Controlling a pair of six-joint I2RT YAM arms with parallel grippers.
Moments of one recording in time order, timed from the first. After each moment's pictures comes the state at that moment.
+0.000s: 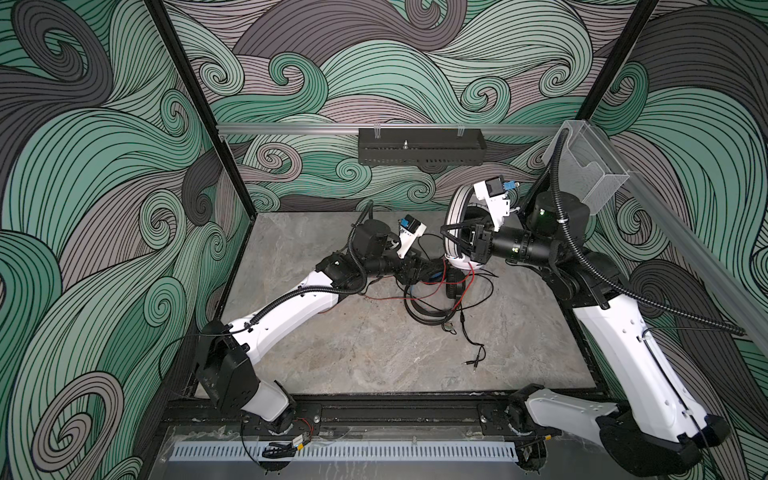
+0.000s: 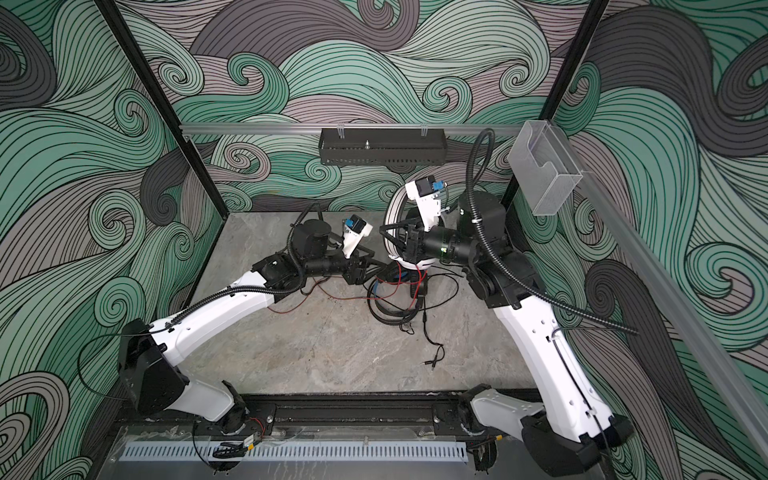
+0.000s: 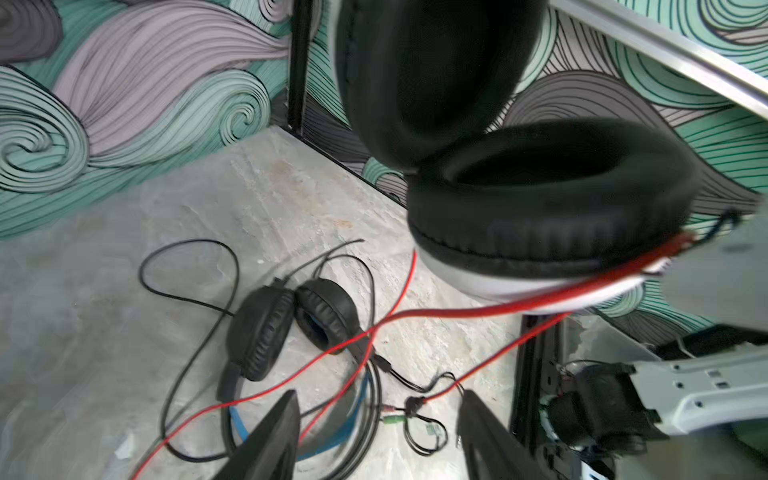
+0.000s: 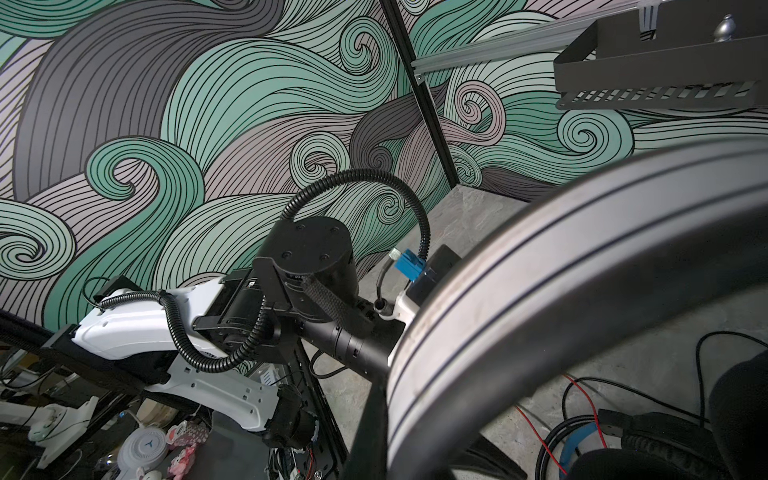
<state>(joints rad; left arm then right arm) -0.75 1.50 1.33 -0.25 0.40 -0.11 0.44 1.18 1.60 -0.67 -0.63 0.27</state>
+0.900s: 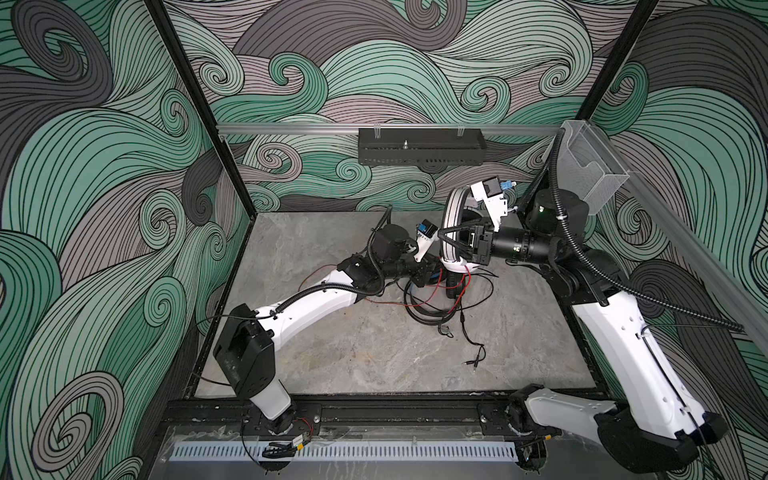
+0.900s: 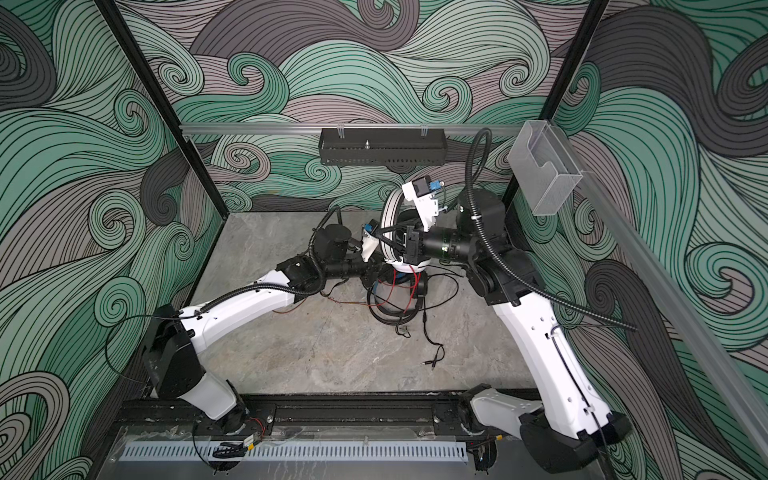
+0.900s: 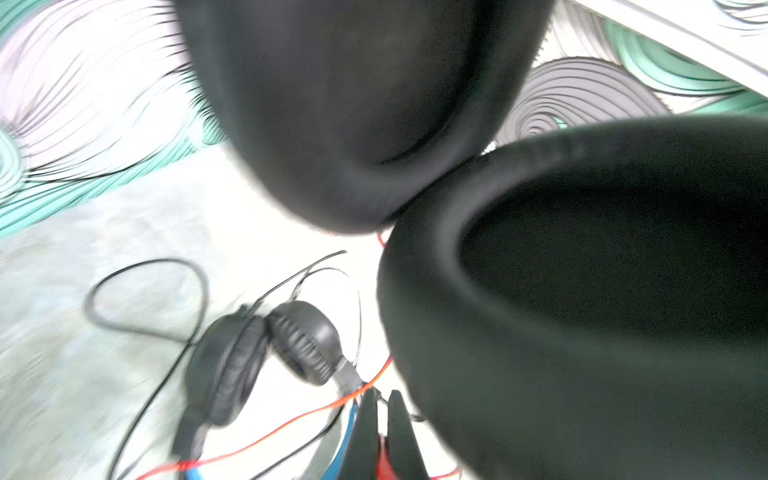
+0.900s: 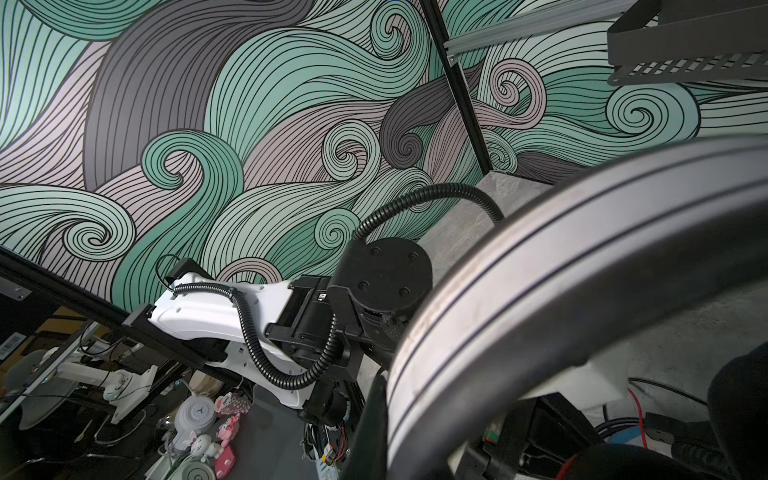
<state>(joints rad) -0.79 1.57 1.32 -0.14 0.30 -0.16 0.43 1.20 1.62 -0.69 -0.73 0.29</state>
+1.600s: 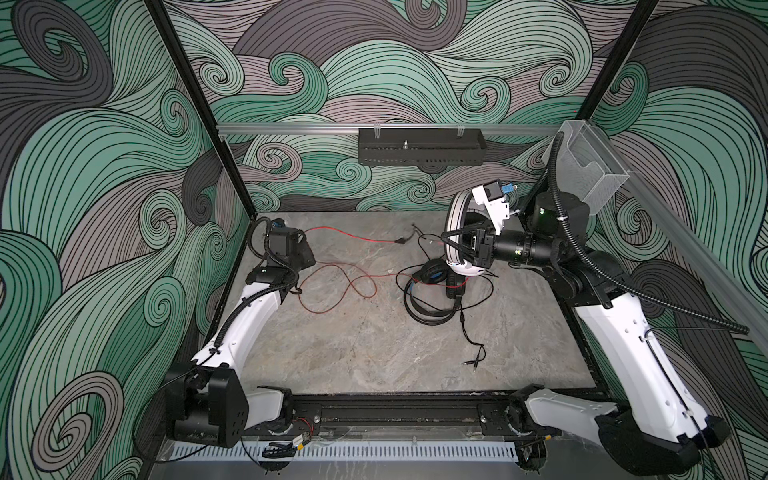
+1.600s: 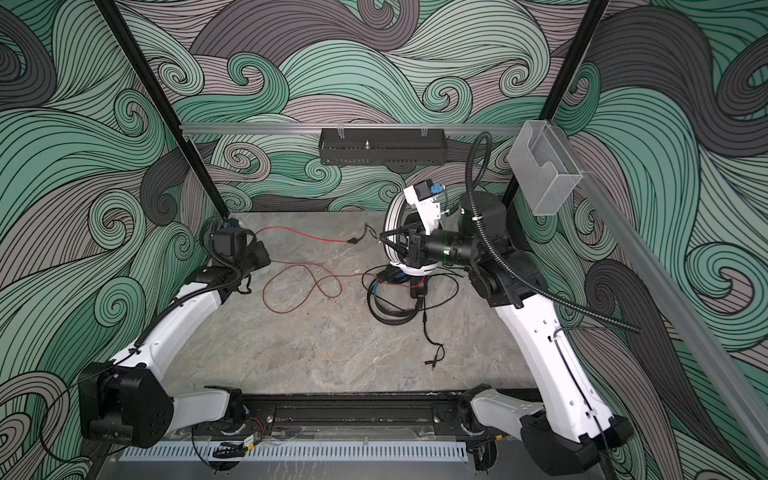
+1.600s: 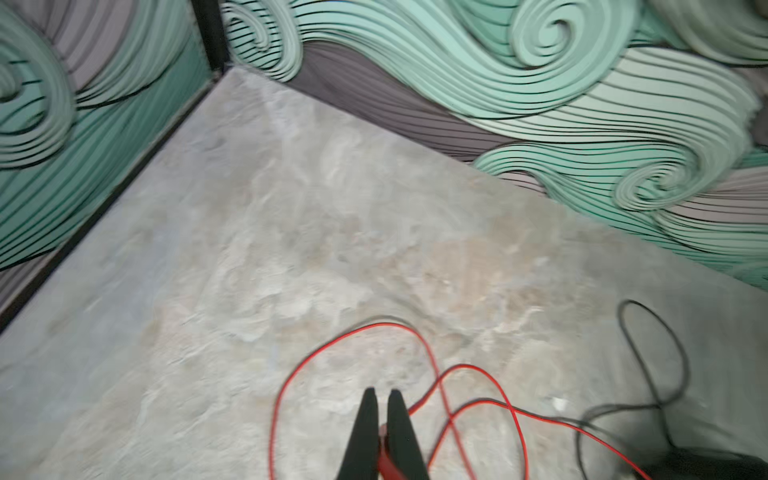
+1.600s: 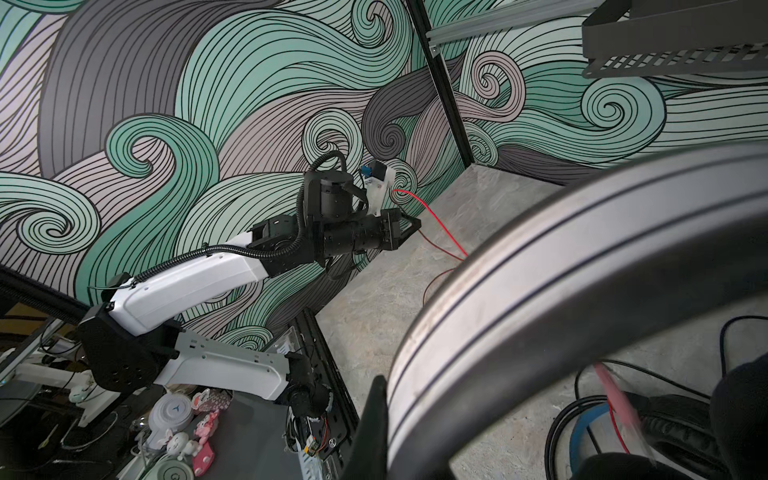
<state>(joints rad) -0.09 1.28 1.00 -0.39 -0.19 -0.44 0.42 1.19 1.62 -0.76 -0.69 0.24</state>
